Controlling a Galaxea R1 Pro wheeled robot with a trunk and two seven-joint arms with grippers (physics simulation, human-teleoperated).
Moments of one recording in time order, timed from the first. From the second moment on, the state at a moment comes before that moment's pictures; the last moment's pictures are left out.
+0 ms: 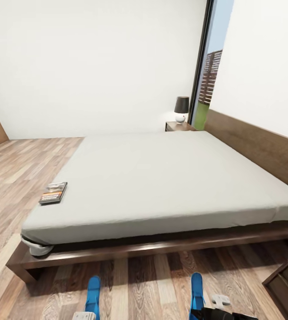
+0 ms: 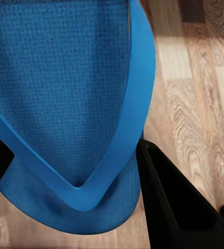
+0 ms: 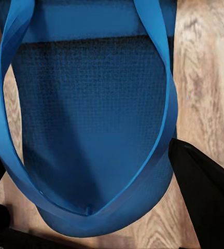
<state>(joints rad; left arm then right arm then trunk) -0.32 0.07 0.17 -0.22 -0.02 -0.11 -0.53 -0.57 -0.16 -0.21 0.08 0.05 -0.01 0.53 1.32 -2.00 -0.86</state>
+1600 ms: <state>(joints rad) -0.33 0.07 0.18 -0.24 -0.02 -0.08 -0.46 -0.57 -0.17 -0.21 0.08 0.05 -0.01 0.53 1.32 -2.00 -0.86</state>
